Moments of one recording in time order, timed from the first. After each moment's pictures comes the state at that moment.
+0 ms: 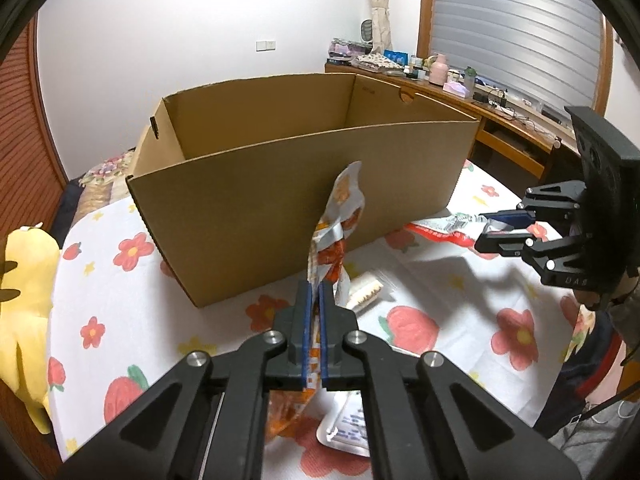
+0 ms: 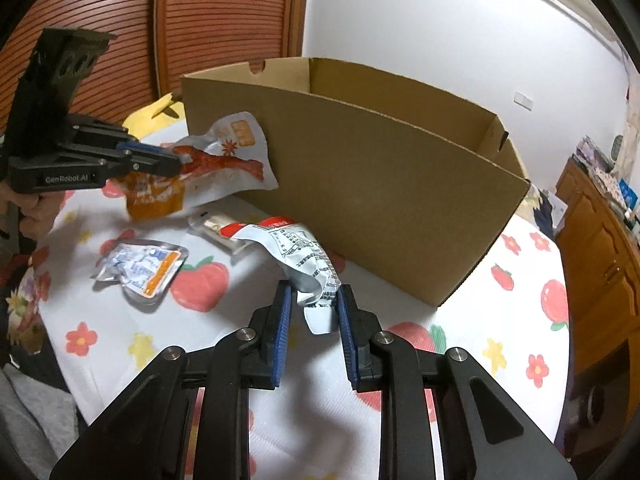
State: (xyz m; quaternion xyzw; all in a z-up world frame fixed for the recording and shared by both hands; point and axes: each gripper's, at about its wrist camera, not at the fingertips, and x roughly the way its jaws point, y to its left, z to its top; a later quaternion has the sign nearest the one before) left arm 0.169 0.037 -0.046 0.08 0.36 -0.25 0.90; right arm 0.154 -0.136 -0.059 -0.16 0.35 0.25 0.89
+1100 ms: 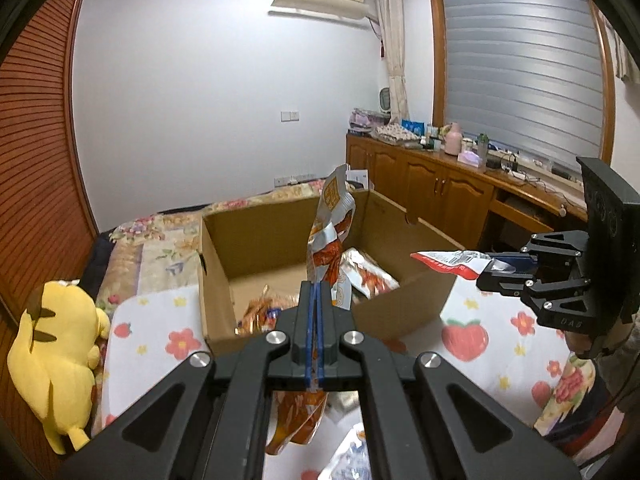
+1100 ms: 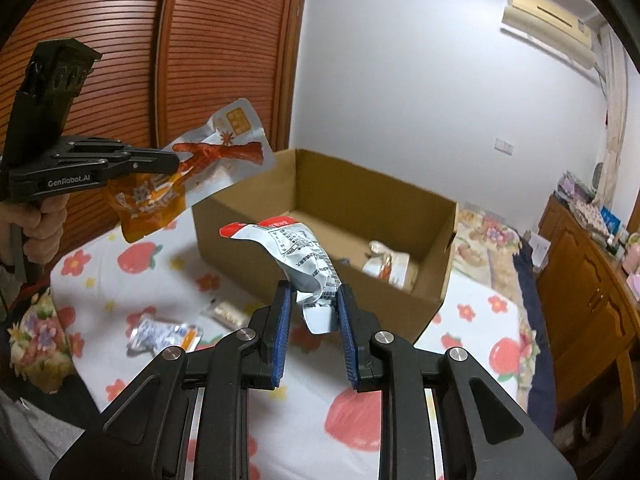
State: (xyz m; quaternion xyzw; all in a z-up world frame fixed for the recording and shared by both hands) left arm 0.170 0.044 0.057 0.05 0.24 -0.22 0.95; right arm 0.145 -0.135 0.022 -0.14 0.26 0.24 0.92
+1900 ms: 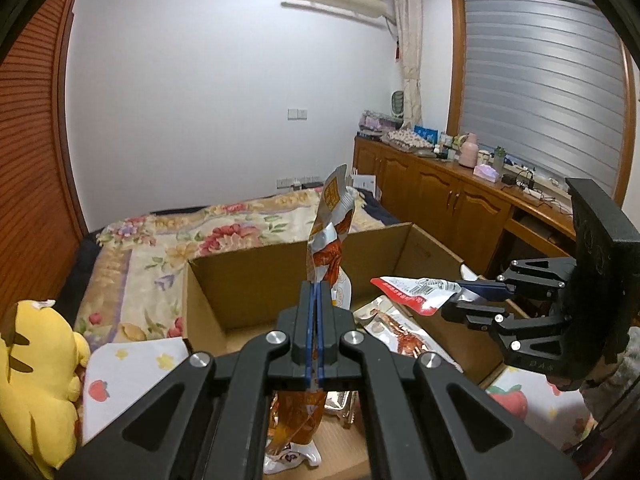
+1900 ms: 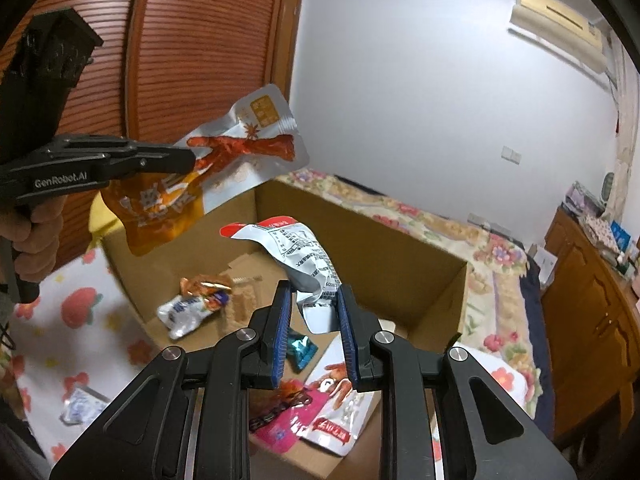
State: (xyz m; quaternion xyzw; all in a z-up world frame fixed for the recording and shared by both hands) left arm 0.298 0.025 0.048 0.02 0.25 -0.21 0.94; right arm 0.278 -0.119 0.019 -0.15 0.26 0.25 0.92
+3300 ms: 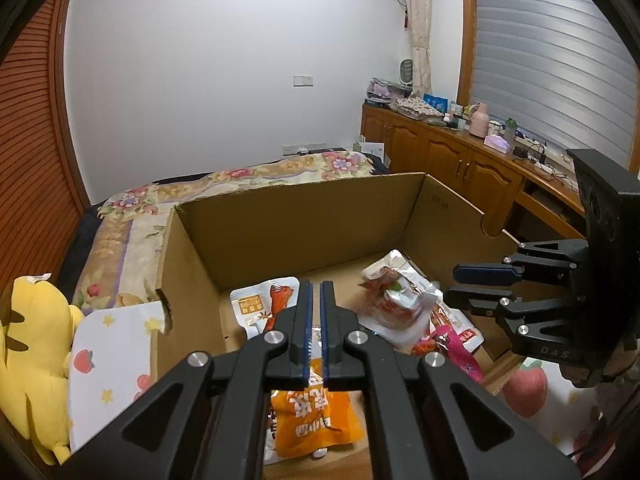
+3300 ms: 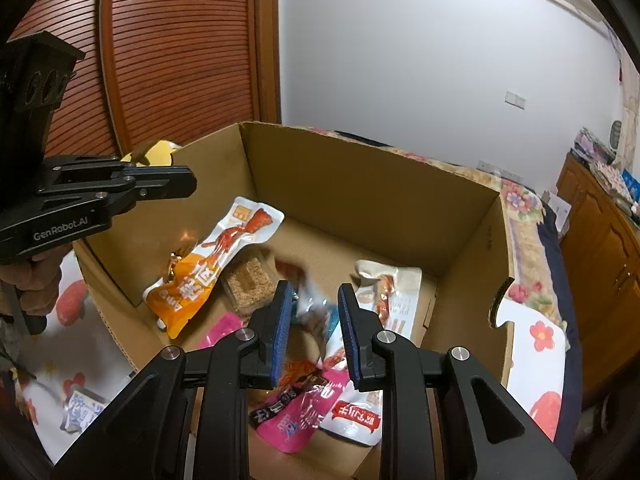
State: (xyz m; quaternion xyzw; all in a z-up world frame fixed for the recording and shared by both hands) left arm 0.301 0.010 0.018 0.04 0.31 -0.19 0.93; right arm 0.306 -0.119 -0.011 -0.11 0.34 0.24 0.90
